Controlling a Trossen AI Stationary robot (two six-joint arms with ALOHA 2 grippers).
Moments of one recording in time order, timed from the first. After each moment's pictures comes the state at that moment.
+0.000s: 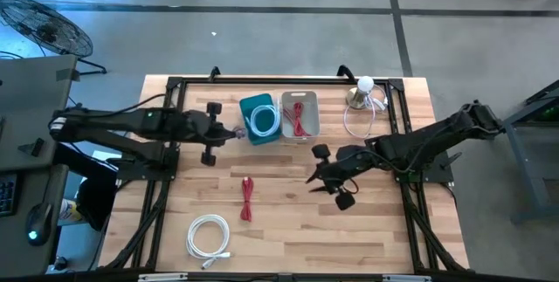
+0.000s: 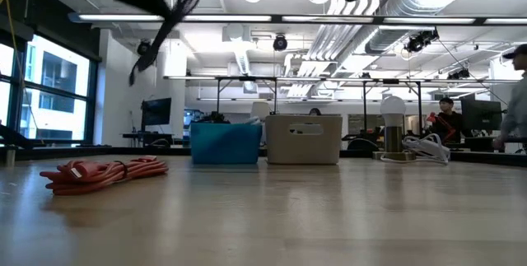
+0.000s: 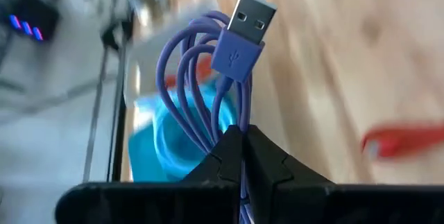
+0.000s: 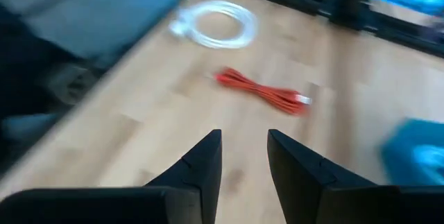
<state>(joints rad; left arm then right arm) -0.05 0.93 0.92 -0.64 -0.28 0.38 0.27 1.31 0.93 -0.17 -0.04 -0.14</state>
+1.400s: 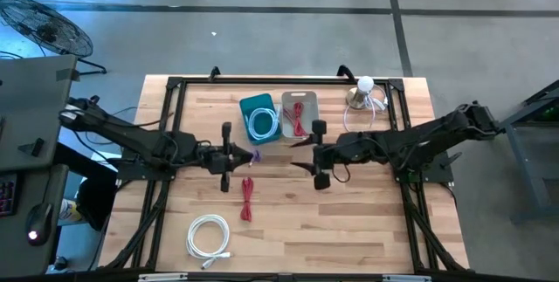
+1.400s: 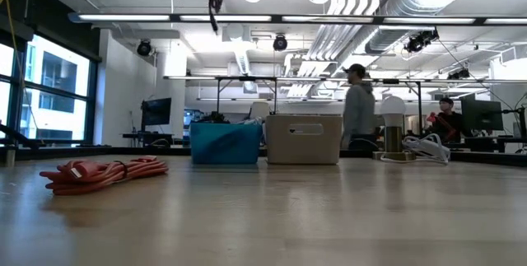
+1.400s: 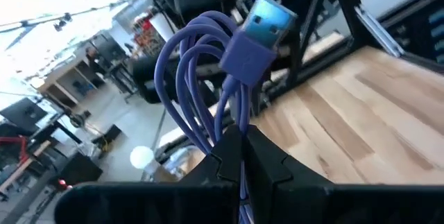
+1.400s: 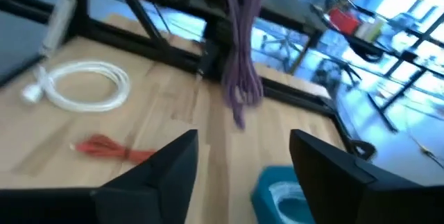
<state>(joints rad) -0.32 1.04 0.75 0.25 -0.35 0.56 0.20 1.34 0.93 0.14 0.24 -0.27</state>
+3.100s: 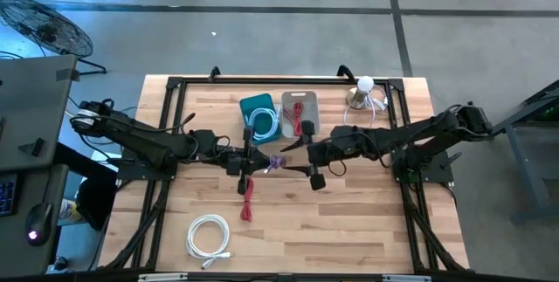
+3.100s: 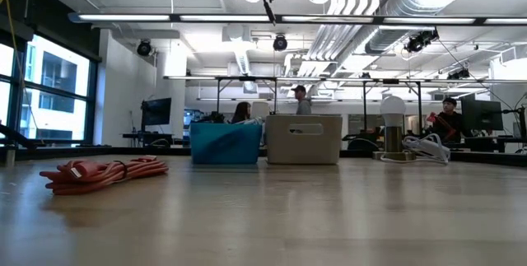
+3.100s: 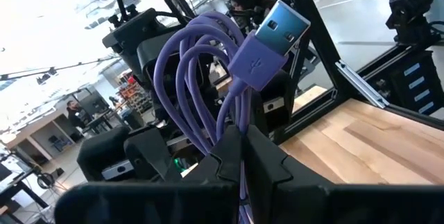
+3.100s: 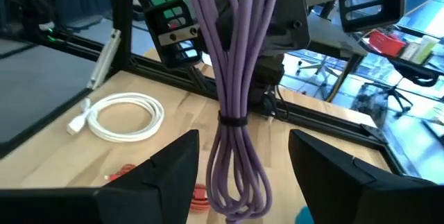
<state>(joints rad) -0.21 1.28 0.75 0.66 -0.05 0.58 0.12 1.41 0.93 0.30 0.00 -0.24</state>
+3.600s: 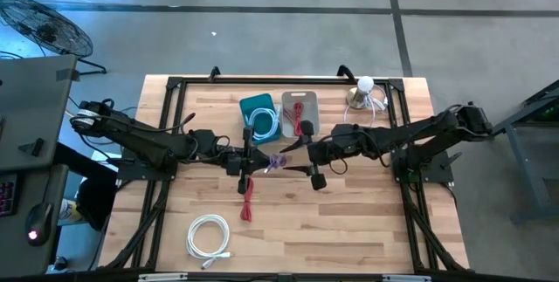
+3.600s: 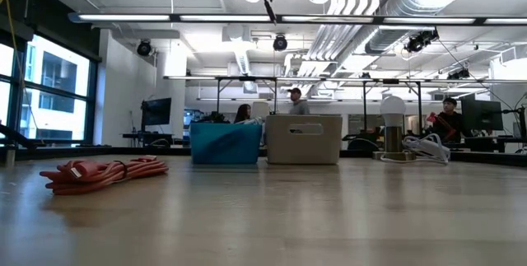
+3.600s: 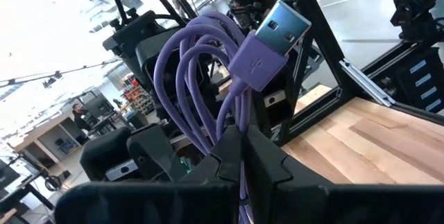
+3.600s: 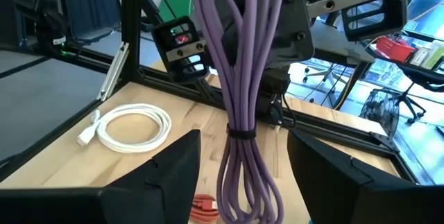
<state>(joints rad) -0.21 1.28 0.75 0.67 -0.05 0.60 0.12 1.41 0.93 0.33 -0.04 -0.22</state>
